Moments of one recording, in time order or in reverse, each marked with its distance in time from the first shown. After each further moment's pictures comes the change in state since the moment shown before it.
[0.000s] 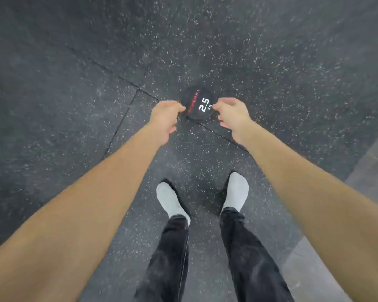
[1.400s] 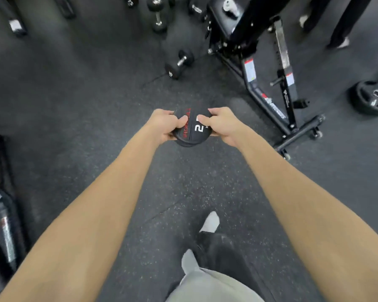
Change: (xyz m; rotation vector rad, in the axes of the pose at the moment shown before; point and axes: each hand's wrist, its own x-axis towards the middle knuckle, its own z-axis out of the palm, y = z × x) left_hand -0.334 0.265 -0.425 -0.428 0.190 0.337; right_hand -0.384 -0.448 0.225 -0.423 -0.462 -0.595
